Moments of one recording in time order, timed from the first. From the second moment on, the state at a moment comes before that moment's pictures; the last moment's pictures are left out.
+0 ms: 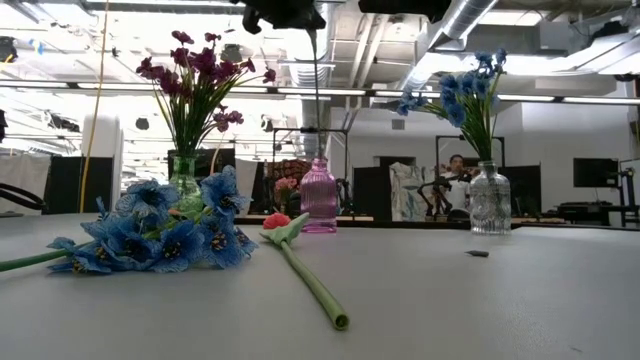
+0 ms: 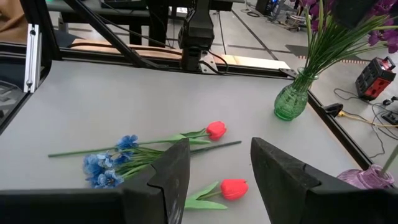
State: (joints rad) left arm 0.08 1.41 1.09 0.27 -0.61 0.17; right arm 0.38 1.39 0.99 0.03 0.55 0.04
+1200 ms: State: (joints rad) left arm 0.26 1.41 1.08 0.17 -0.48 0.09; right arm 0.38 1.39 0.99 0.03 0.55 0.04
